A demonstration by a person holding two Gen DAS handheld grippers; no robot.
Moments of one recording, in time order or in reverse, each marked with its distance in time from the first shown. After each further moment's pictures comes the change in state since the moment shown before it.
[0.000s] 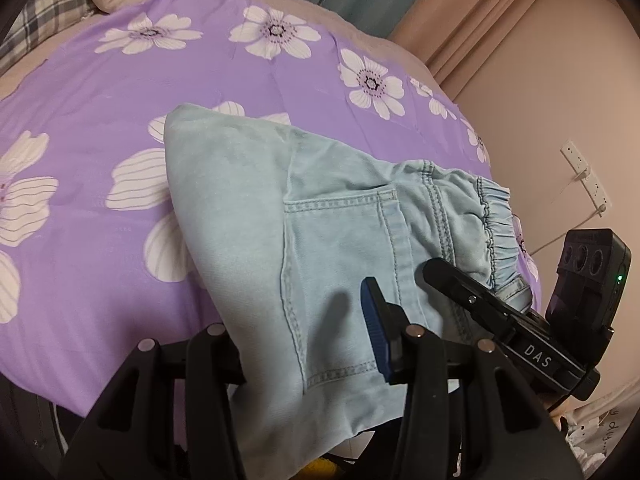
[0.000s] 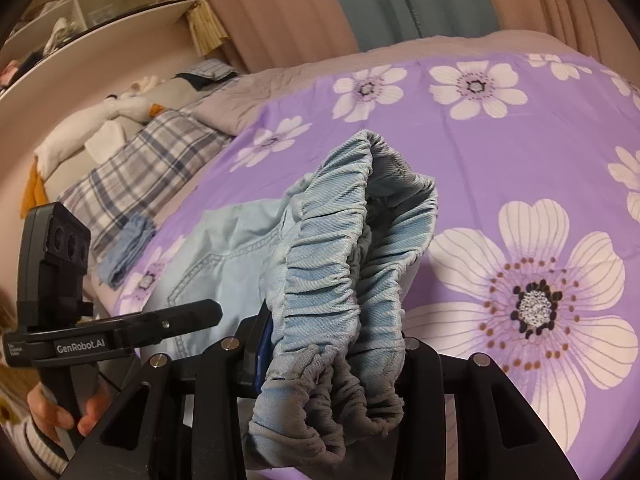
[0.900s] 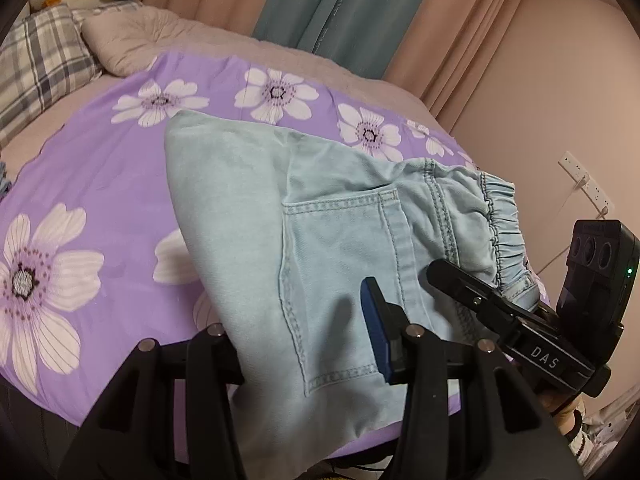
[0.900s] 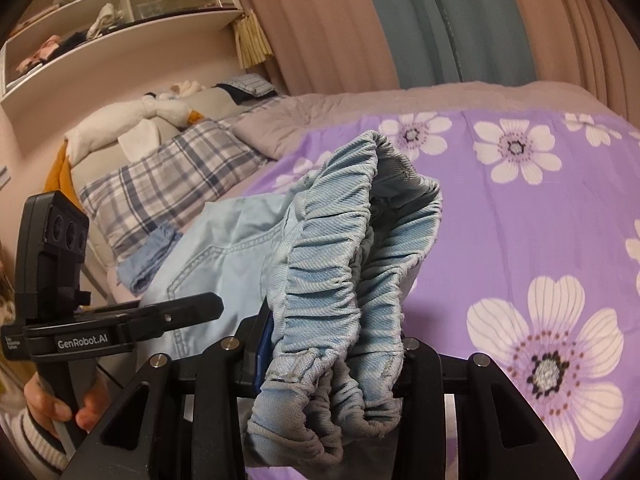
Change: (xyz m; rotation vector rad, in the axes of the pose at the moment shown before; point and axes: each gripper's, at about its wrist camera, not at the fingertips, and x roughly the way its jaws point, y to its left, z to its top) left arm -0.061 -0.002 0.025 0.089 -0.161 0.041; right arm -0.015 0.039 0.032 -0.137 -0.105 0.047
